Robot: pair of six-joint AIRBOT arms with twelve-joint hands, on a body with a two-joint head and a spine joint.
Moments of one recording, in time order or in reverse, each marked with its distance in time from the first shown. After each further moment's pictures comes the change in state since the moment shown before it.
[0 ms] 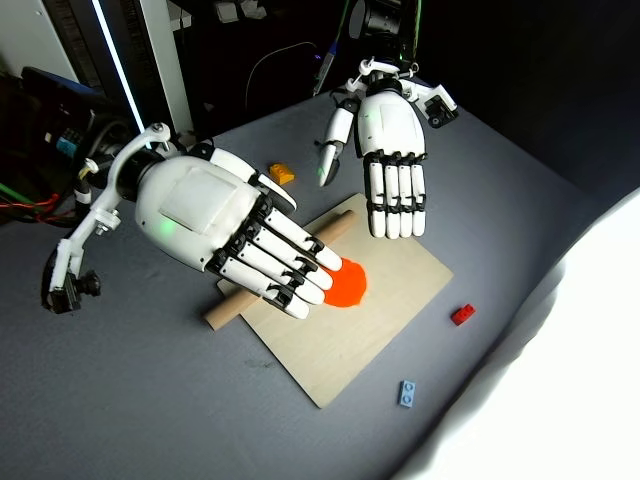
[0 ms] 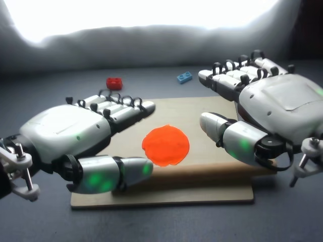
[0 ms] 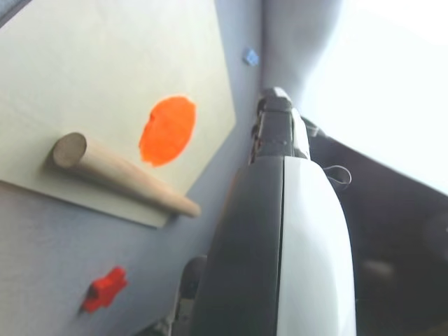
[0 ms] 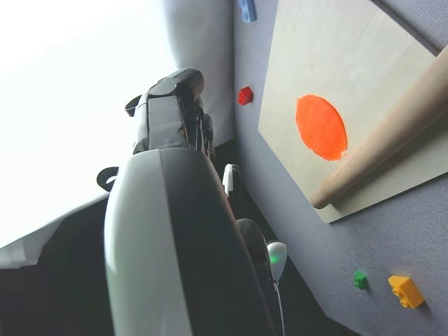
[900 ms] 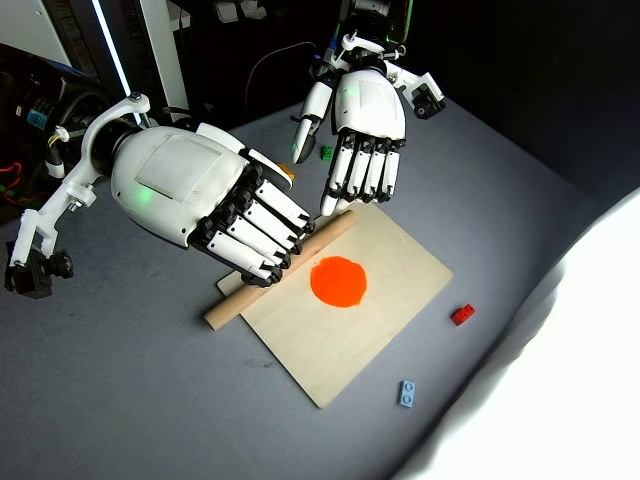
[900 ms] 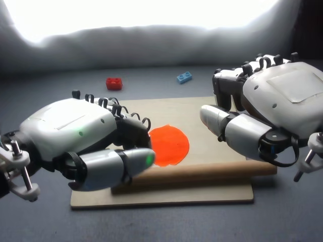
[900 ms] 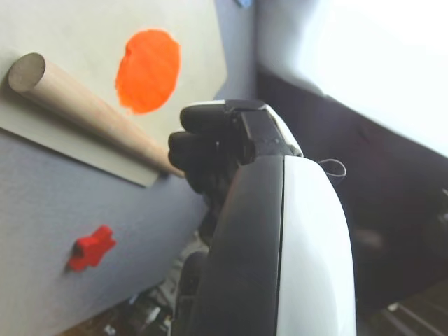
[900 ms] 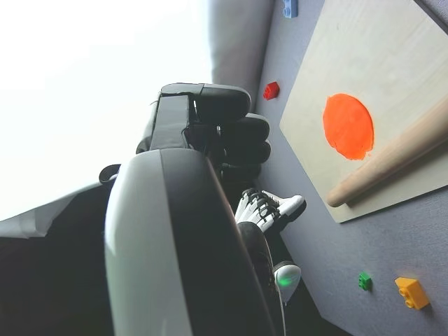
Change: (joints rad) left arm -0.047 0.048 -0.067 0.010 0.005 -0.006; right arm 0.023 0.024 -0.023 -0.019 0.021 -0.027
